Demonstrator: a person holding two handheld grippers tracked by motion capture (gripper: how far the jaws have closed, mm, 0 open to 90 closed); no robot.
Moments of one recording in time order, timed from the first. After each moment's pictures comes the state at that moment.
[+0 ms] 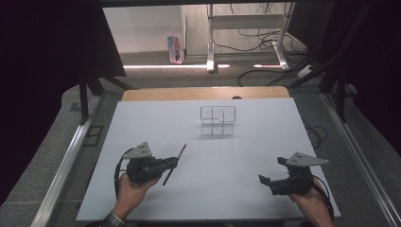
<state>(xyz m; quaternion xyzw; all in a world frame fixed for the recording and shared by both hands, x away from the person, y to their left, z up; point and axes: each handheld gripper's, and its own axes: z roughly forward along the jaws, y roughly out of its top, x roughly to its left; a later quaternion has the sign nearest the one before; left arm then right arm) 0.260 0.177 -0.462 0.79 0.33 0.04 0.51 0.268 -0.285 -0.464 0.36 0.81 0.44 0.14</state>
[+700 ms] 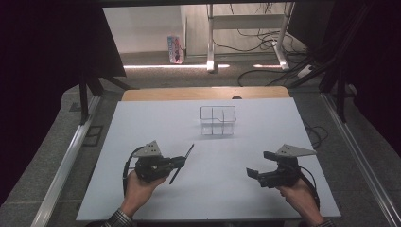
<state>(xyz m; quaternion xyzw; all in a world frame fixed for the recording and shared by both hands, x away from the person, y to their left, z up) 0.268 0.158 -0.465 0.80 0.32 0.04 0.51 0.284 -0.254 -0.454 0.36 0.80 0.48 0.10</state>
